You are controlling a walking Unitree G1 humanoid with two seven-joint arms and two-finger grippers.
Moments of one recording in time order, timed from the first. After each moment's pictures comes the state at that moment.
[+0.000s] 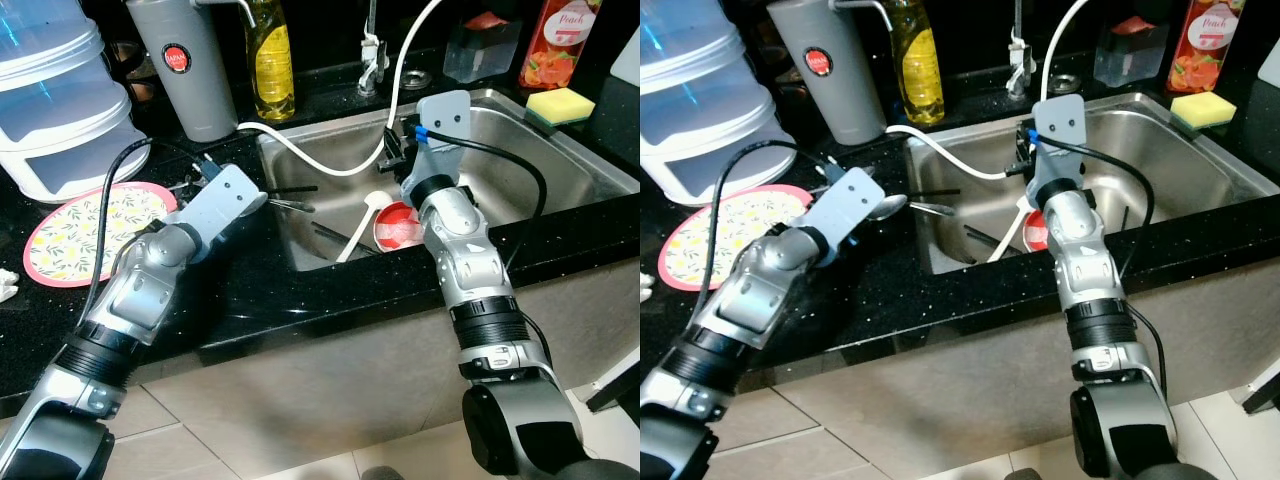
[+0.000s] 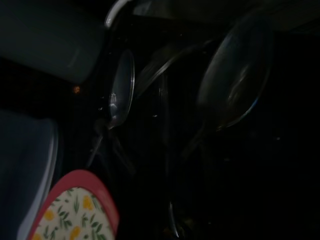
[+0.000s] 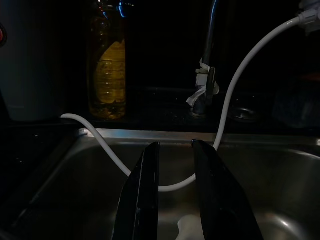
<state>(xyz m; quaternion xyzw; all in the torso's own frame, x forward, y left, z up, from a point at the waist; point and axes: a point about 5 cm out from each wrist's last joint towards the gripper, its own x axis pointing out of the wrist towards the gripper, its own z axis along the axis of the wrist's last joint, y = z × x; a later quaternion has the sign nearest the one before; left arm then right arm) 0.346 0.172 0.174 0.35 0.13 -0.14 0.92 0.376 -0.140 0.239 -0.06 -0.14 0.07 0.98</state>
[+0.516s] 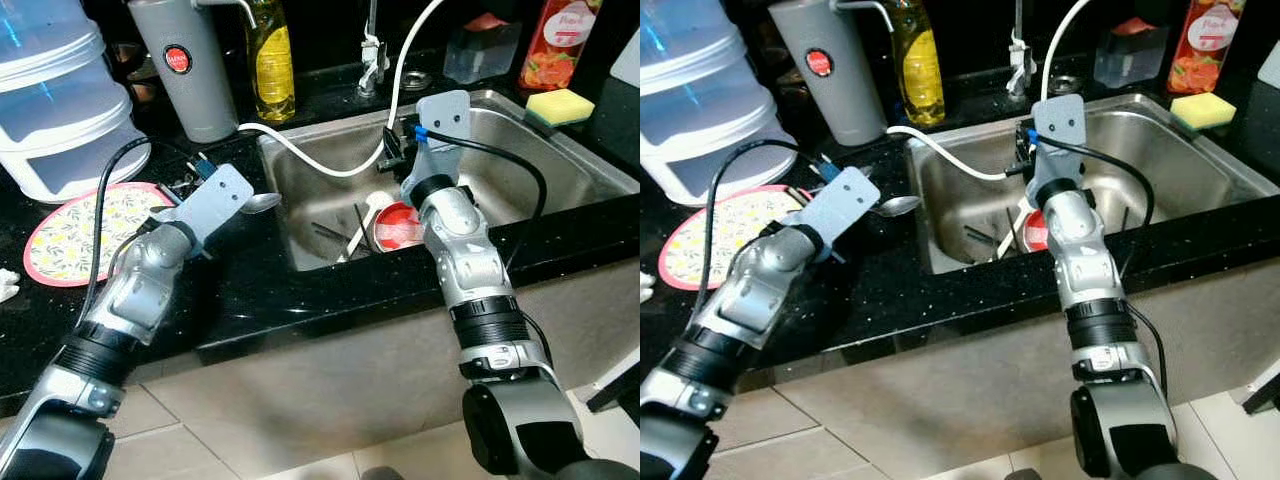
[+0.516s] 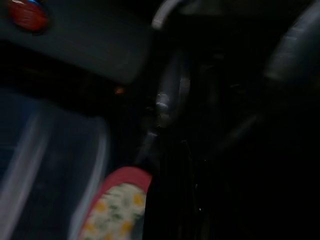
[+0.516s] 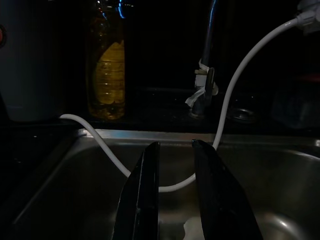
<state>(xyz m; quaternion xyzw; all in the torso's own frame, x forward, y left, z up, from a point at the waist) 0.353 0.180 0.189 0.41 0.05 -0.05 0.91 0.375 -0.140 0.240 -0.07 -0.15 0.08 0.98</state>
